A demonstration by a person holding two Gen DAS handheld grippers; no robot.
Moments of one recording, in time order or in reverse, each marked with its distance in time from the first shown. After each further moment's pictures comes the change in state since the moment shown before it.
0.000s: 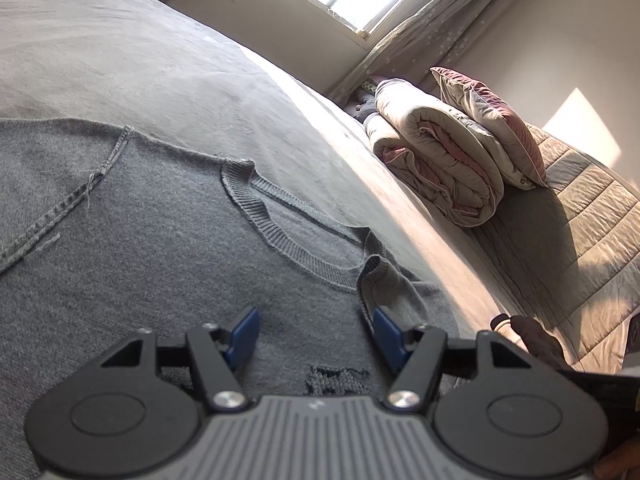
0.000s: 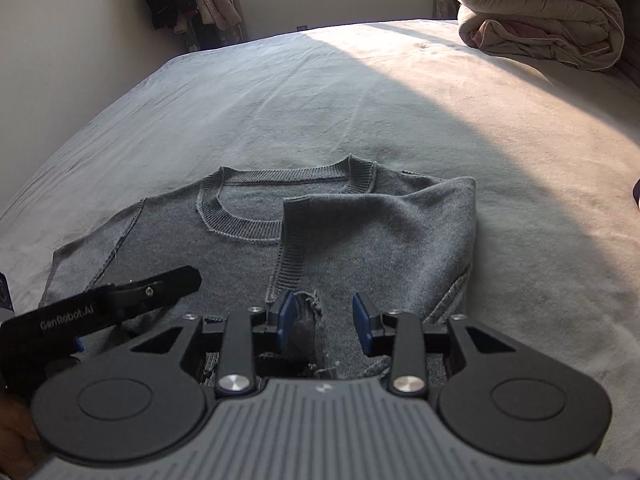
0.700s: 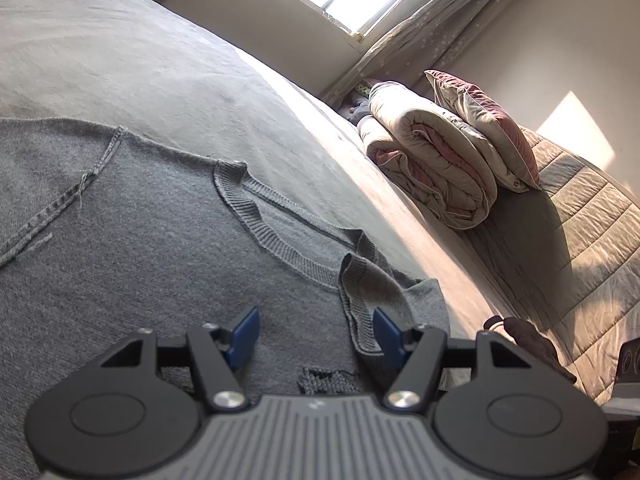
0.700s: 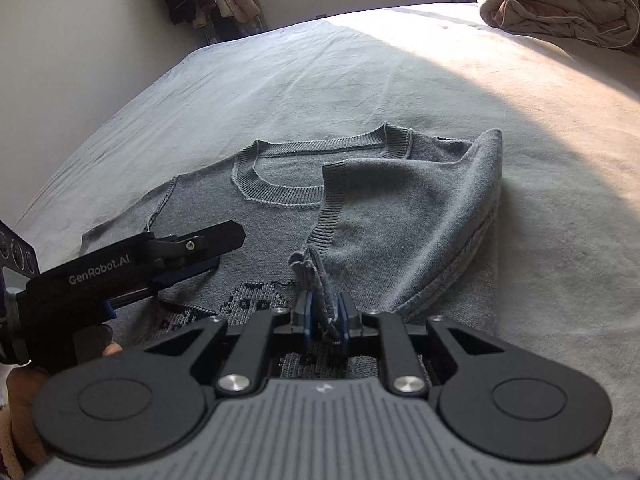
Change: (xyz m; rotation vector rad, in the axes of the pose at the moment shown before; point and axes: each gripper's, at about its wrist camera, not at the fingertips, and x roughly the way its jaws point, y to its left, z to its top) left arm -0.001 -0.006 -0.002 0.025 -0.004 -0.024; right arm -0.005 0.010 -0.015 0.043 0.018 0.097
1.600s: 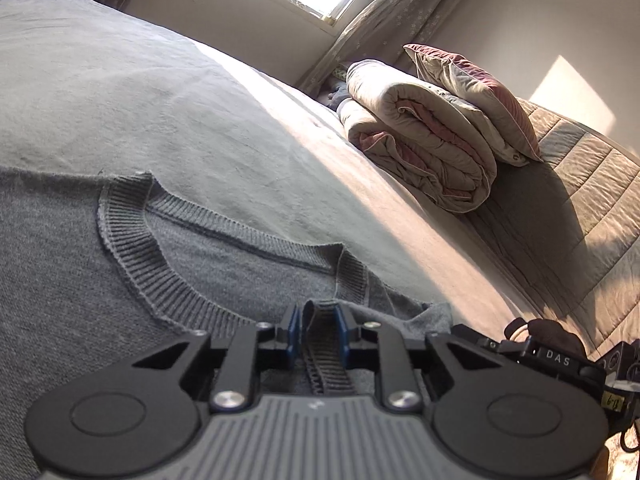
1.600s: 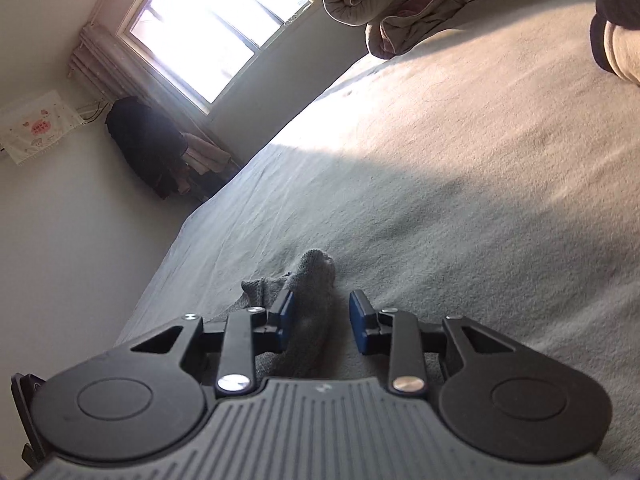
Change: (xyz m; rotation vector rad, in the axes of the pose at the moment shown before) left arm 0.100 -0.024 0.023 0.079 0.034 -0.015; right arm 0.036 -0.176 0.021 0.438 -0.328 0.189
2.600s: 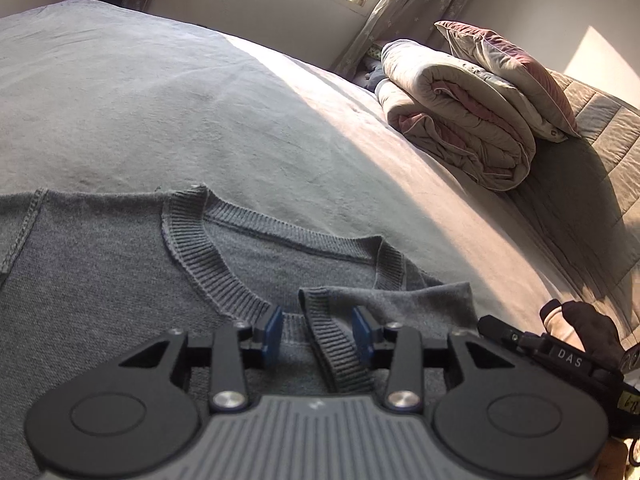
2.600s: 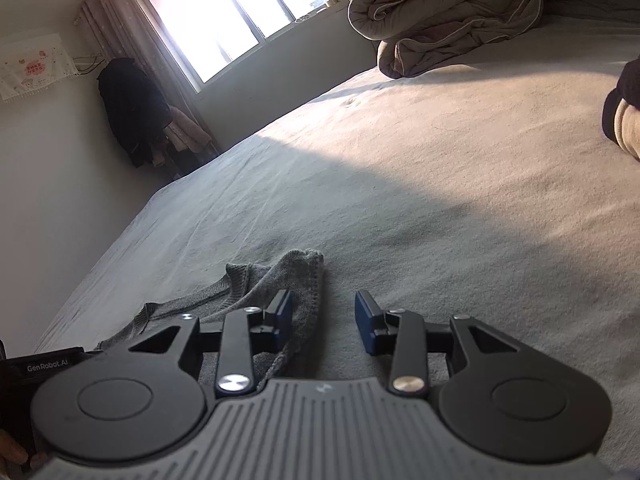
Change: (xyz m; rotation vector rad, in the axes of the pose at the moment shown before) left arm -0.033 -0.010 0.018 0.046 0.086 0.165; right arm -0.004 0.025 -0.008 -0.178 -0.004 -0.120
